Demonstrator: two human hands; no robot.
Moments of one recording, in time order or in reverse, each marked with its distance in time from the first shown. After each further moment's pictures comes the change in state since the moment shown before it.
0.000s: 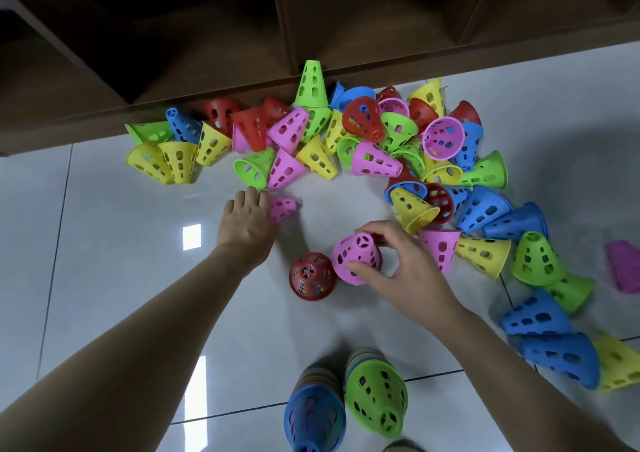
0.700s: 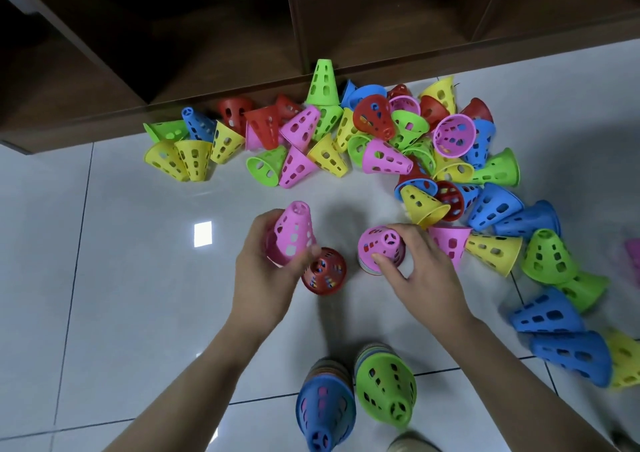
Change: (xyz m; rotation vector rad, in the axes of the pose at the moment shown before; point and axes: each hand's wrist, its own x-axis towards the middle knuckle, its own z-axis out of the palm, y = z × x) left_hand -0.109 0.044 -0.068 -1.349 0.244 -0.235; right_hand -0.015 0.018 0.010 -0.270 0.185 -0.038
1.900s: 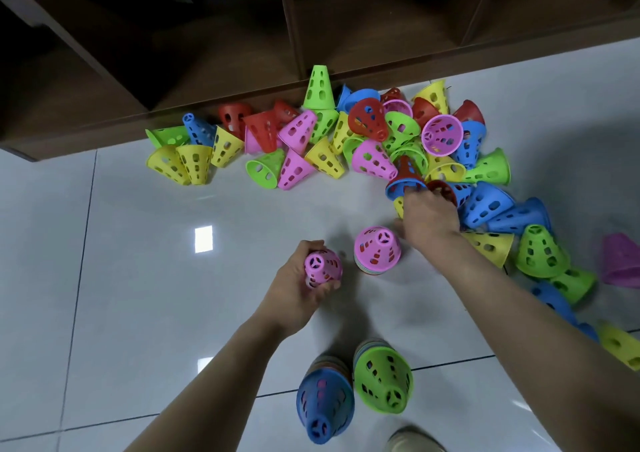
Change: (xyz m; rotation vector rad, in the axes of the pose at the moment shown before) left_hand -0.006 -0.045 0.021 0.126 -0.425 -0.074; right_hand 0.097 0.026 -0.003 -0.768 -0.344 0.336
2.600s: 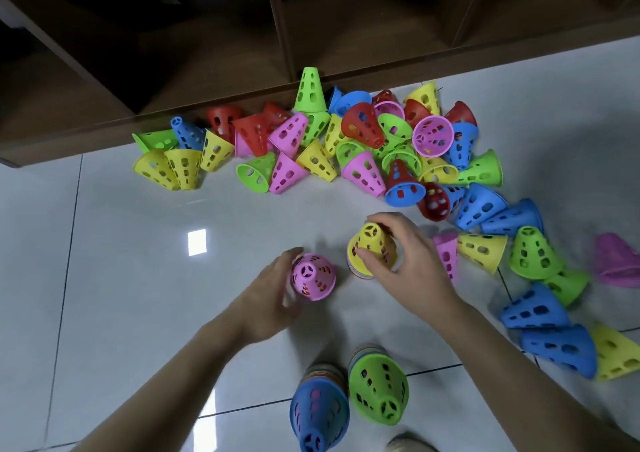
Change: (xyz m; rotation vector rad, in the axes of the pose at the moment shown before) left_hand 0.006 -0.022 -0.036 0.438 -0.185 0.074; right_hand -0.090 -0.006 0.002 0.965 0.279 -0.403
